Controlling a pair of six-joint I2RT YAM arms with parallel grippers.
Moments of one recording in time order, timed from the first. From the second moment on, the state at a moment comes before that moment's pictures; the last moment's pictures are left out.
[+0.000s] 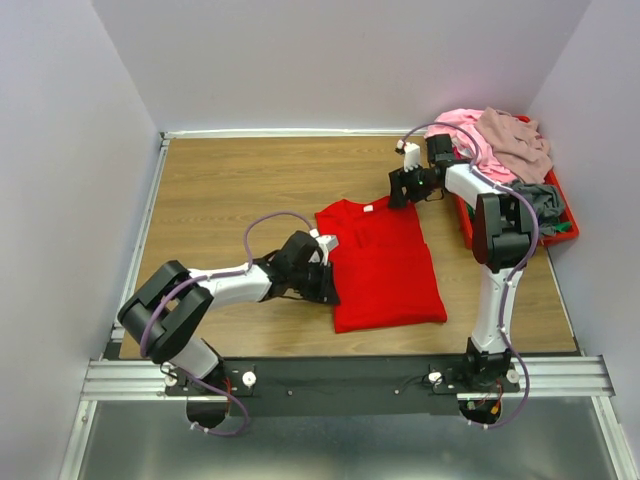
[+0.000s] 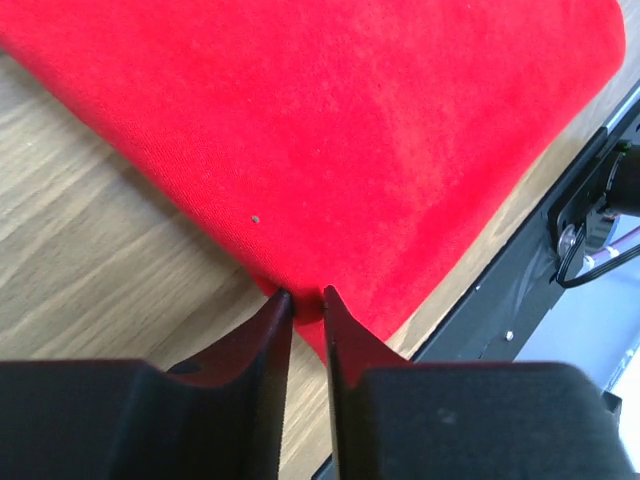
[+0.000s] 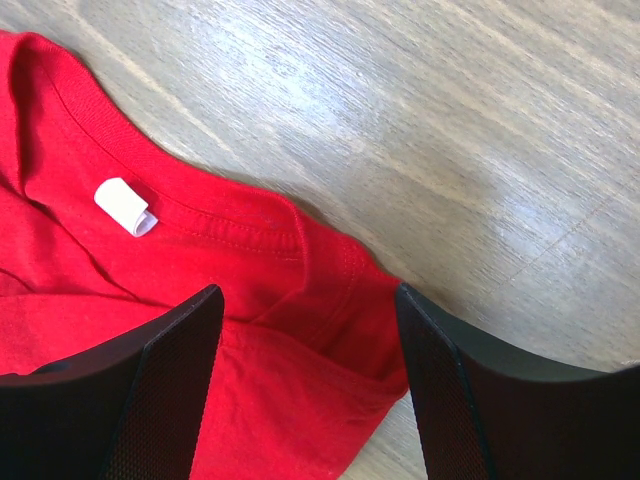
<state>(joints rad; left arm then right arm) -0.76 1.52 0.66 0.04 0.42 -0.58 0.12 2.18 1.63 -0.46 -0.49 -0.30</state>
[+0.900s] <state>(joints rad) -0.83 1.44 0.52 0.12 0.51 -0.69 0.12 2.22 1.68 -0.46 -0.49 -0.26</state>
